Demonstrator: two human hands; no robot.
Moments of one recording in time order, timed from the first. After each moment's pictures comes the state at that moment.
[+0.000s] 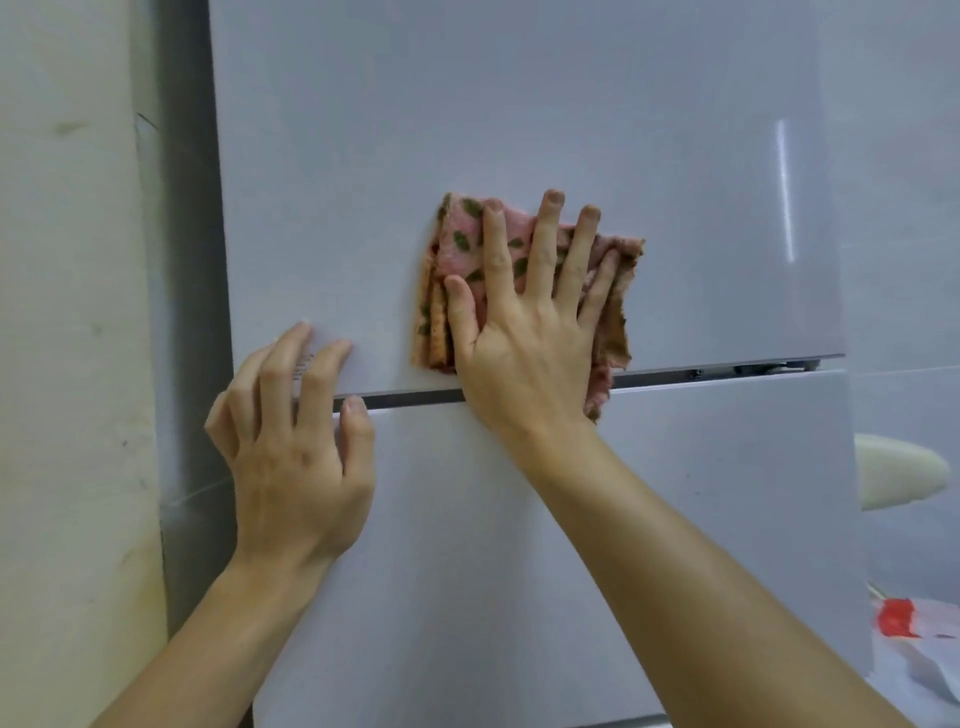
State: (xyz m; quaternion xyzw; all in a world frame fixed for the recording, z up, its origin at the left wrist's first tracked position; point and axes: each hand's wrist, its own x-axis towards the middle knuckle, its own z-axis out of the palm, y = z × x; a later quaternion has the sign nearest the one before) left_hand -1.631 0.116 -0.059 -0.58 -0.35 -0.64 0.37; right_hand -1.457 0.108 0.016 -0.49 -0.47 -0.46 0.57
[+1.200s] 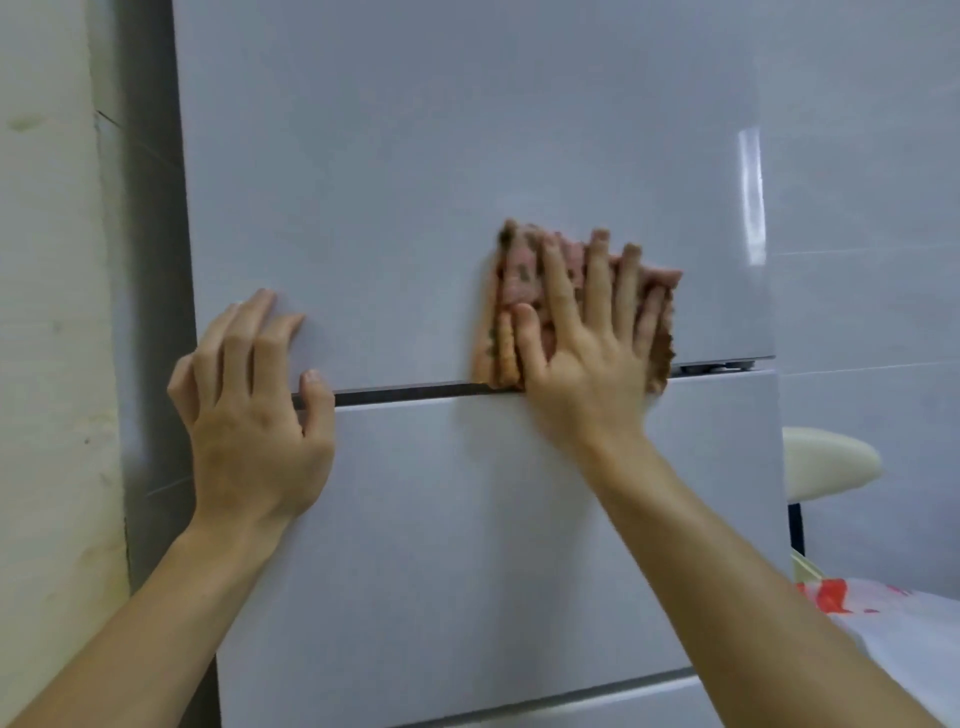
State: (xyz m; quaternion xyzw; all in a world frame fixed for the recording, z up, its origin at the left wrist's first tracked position) left_hand -1.635 0.117 -0.037 -0.58 -0.34 -0.64 0.37; right_hand -1.376 0.090 -0.009 -0.53 -0.49 -0.44 0.54
